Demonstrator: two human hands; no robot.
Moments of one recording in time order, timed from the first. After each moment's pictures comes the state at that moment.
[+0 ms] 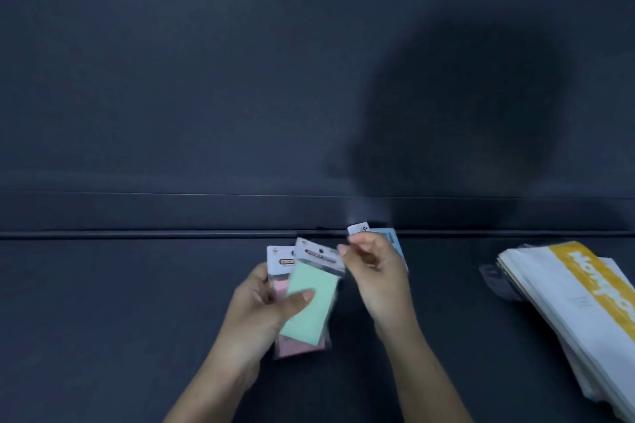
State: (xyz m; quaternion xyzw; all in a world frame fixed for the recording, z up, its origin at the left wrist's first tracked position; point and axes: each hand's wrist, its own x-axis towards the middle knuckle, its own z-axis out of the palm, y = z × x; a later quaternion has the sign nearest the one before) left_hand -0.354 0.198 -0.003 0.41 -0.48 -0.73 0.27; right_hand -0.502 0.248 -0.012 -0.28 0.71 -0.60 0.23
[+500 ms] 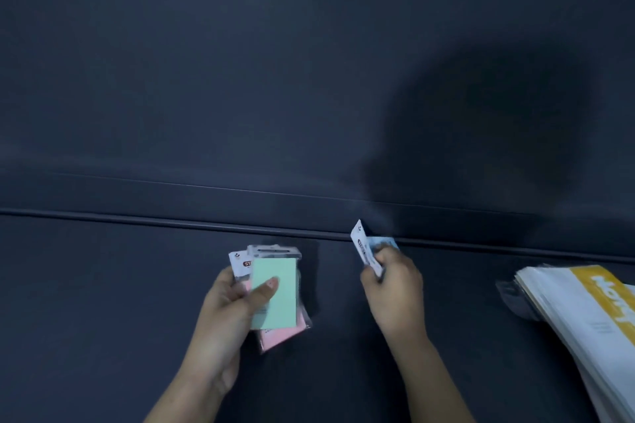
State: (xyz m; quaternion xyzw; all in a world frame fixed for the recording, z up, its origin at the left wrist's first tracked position) left_hand -0.320 0.195 -0.003 0.44 -0.40 -0.71 0.37; right_hand -0.511 0.247 -0.032 -0.40 0.84 -0.36 0.02
